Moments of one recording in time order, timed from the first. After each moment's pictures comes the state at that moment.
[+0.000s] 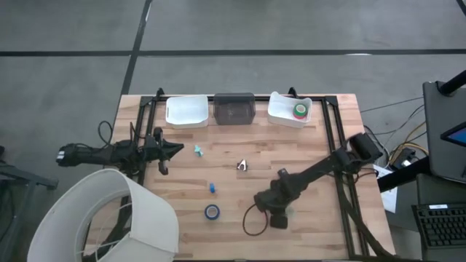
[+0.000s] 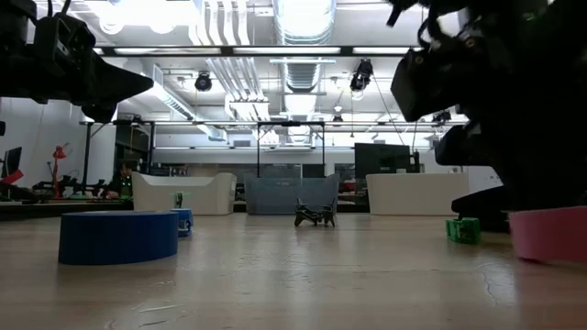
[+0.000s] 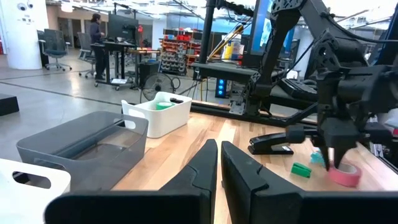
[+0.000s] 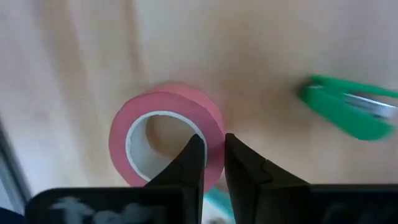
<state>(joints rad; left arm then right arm) -0.08 0.06 0.01 0.05 -0.33 -0.09 0.41 1.86 1.17 -0.70 -0.21 0.58</state>
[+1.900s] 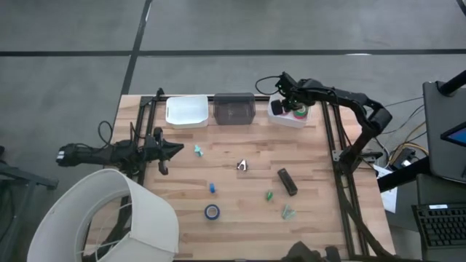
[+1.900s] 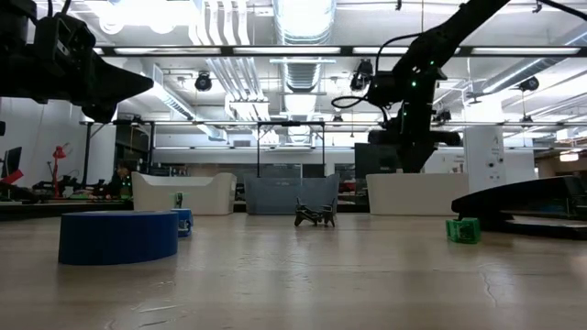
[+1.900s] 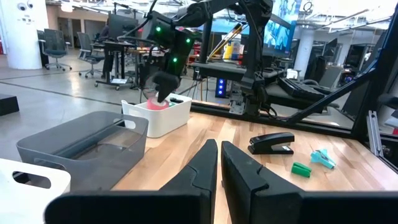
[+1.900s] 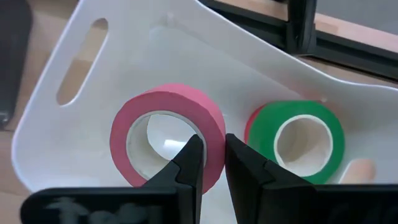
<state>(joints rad) -0.08 0.06 0.01 0.05 -0.33 -0.09 -0.76 1.68 1.19 -0.80 0.20 0.56</state>
